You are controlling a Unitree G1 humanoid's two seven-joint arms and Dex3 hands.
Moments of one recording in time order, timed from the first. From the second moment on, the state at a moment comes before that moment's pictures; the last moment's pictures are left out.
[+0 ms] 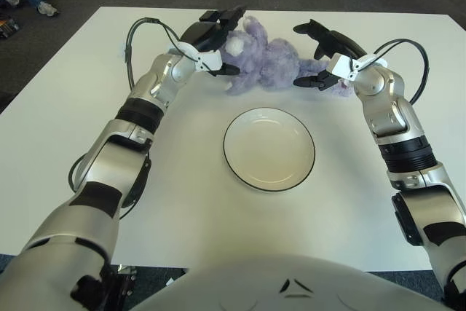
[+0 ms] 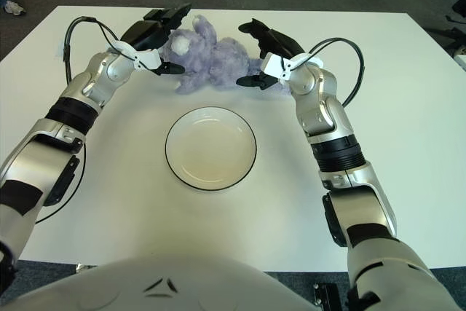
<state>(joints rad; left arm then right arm) -0.90 0.36 -0.34 0.75 0.60 -0.42 -0.04 -0.63 -0.44 0.20 0.11 -0.49 0.20 0.36</state>
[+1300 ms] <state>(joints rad) -0.94 0.35 -0.37 0.81 0.60 -0.39 -0.09 -0.70 -0.42 0.24 0.29 -0.57 0.12 0.16</state>
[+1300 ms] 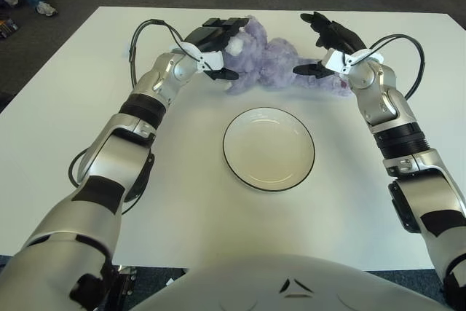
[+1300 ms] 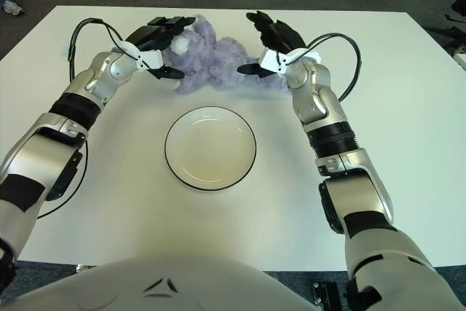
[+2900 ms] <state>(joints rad) -0.94 0.32 -0.37 0.82 0.59 -0.32 -0.11 -0.71 -0.39 0.26 0.37 -0.52 0.07 0.20</state>
